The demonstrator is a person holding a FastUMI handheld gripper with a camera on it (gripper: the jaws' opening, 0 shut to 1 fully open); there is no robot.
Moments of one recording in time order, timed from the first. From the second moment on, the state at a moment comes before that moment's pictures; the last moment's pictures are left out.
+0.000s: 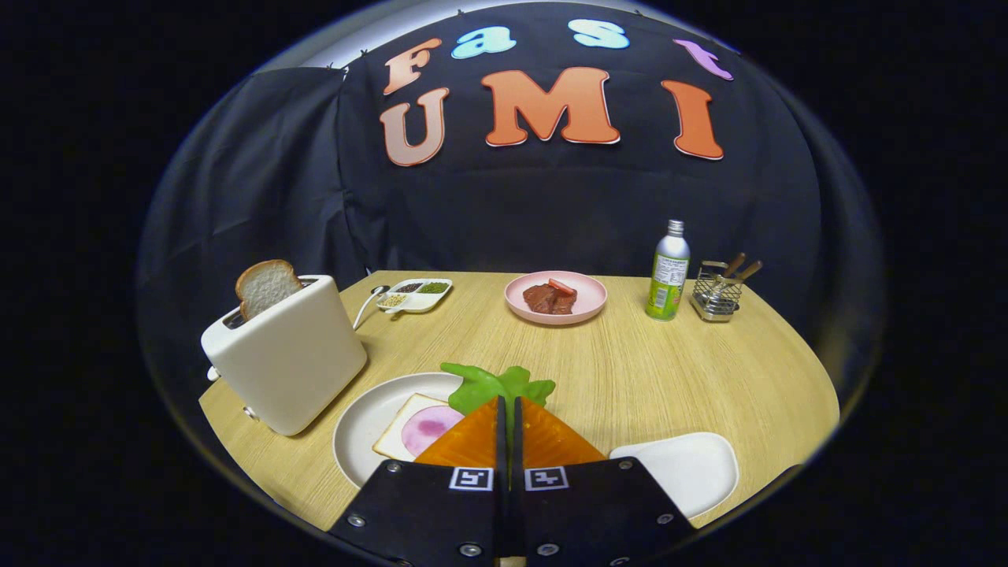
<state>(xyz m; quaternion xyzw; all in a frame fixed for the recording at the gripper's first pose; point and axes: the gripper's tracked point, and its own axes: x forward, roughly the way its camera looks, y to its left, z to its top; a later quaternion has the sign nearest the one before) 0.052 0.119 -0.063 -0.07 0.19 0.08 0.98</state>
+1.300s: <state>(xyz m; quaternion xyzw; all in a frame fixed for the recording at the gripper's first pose) 0.054 0.187 -0.122 -0.11 0.23 0.11 0.96</state>
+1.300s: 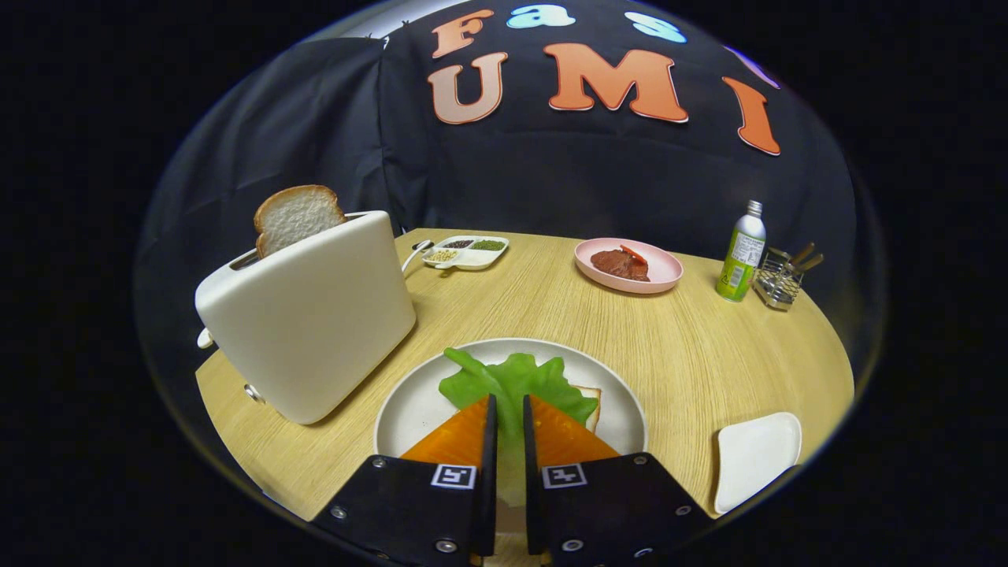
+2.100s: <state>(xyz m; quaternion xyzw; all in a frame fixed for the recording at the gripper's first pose) 0.053 0.187 -0.078 -0.10 0.19 0.09 0.97</state>
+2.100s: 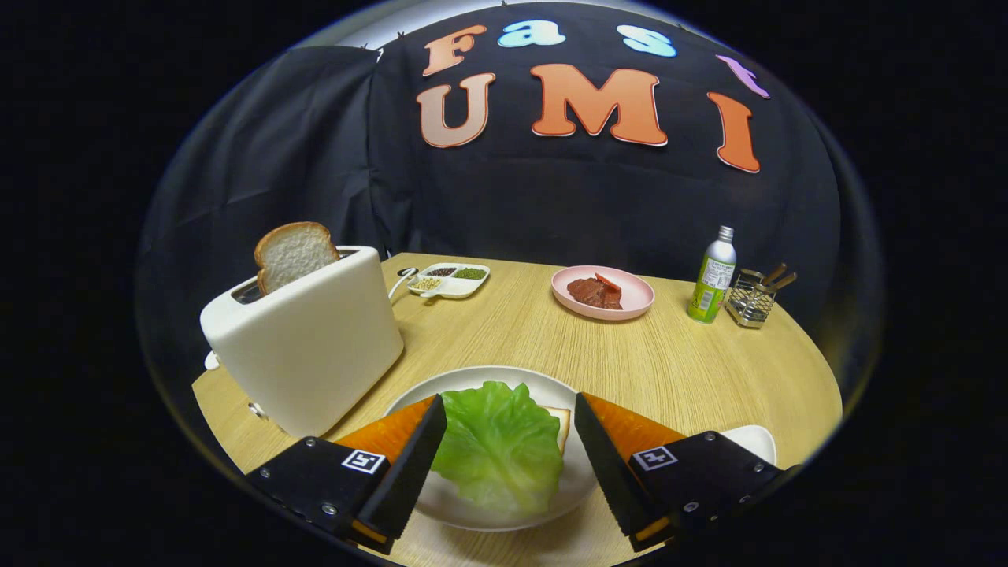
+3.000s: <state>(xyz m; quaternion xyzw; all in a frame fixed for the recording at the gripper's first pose) 0.059 0.301 0.004 -0.11 0.13 0.11 0.98</state>
